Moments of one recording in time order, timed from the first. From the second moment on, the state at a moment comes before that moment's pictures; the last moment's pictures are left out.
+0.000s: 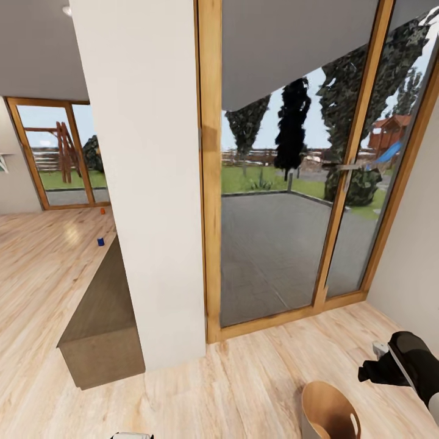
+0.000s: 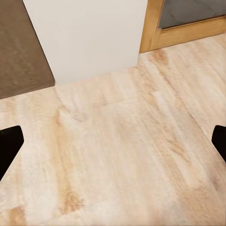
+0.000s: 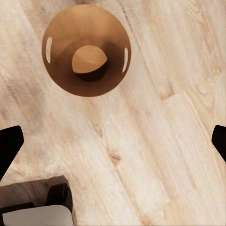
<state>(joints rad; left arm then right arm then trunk) 0.06 0.01 -0.01 -0.93 -0.01 -0.10 -0.04 -0.61 -0.41 -0.10 -0.65 0.21 0.99 0.40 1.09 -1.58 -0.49</state>
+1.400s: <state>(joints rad) 0.06 0.01 -0.01 -0.89 -0.01 -0.10 -0.04 -0.61 -0.41 -0.10 -0.65 0.21 0.98 0.40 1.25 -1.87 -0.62</state>
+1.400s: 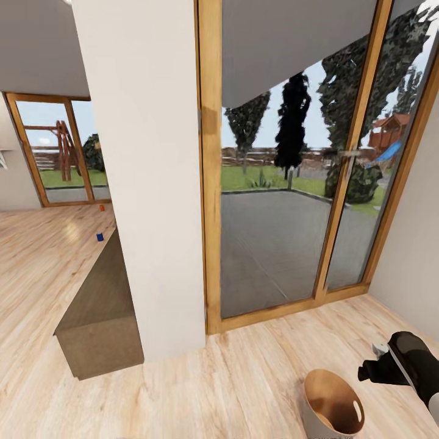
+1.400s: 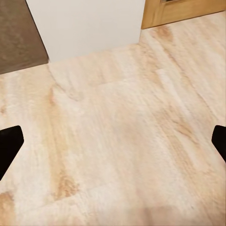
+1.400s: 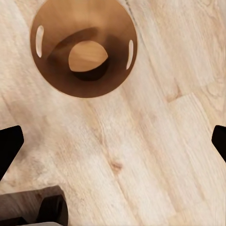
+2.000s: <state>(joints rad) 0.06 0.01 -0.01 -0.89 -0.01 -0.10 -0.04 -0.61 -0.41 -0.10 -0.65 0.21 0.98 0.40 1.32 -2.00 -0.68</state>
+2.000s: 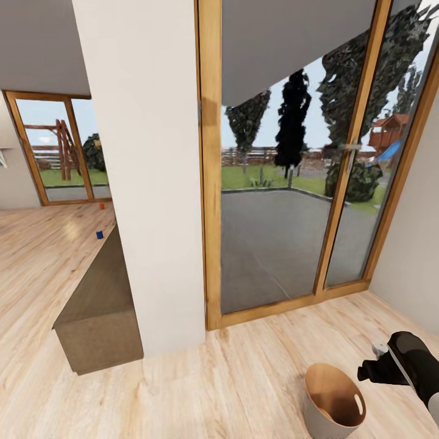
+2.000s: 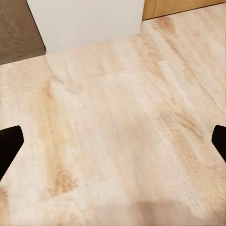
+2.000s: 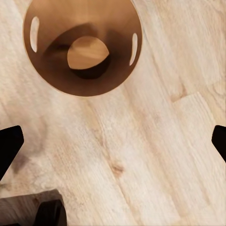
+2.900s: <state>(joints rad) 0.06 0.01 -0.01 -0.87 -0.01 -0.10 -0.04 -0.61 -0.41 -0.10 -0.65 0.21 0.97 0.40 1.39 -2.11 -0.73</state>
